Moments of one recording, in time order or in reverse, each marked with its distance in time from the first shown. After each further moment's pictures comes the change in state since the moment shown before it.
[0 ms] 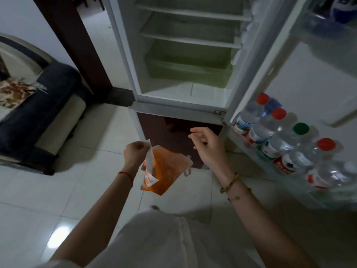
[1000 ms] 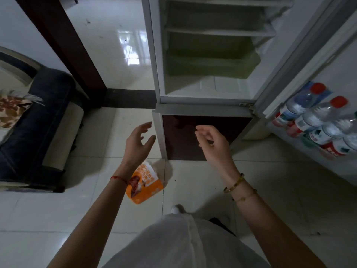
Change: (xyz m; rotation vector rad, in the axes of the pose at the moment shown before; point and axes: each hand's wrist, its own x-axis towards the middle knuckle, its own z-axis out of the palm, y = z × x) left_hand 0.111 -0.027 -0.155 0.090 -0.230 0.513; right_hand 0.016 -0.068 0.174 0.072 0.161 0.113
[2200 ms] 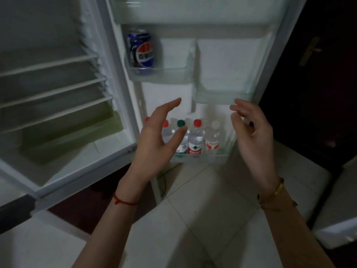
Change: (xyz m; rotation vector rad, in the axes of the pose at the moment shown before) left_hand -0.102 0.389 0.194 -0.265 -0.421 0.981; right_hand -0.146 -0.018 -0.374 -0.018 0.998 -0.330
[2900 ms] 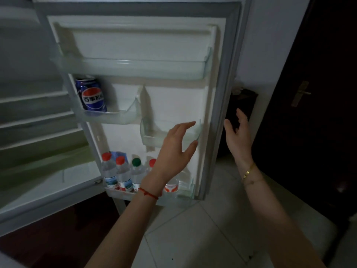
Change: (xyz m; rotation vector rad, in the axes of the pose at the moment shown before) left_hand 0.138 0.034 0.203 0.190 0.040 0.044; right_hand 0.210 0.130 -0.102 -0.026 -0.026 0.120
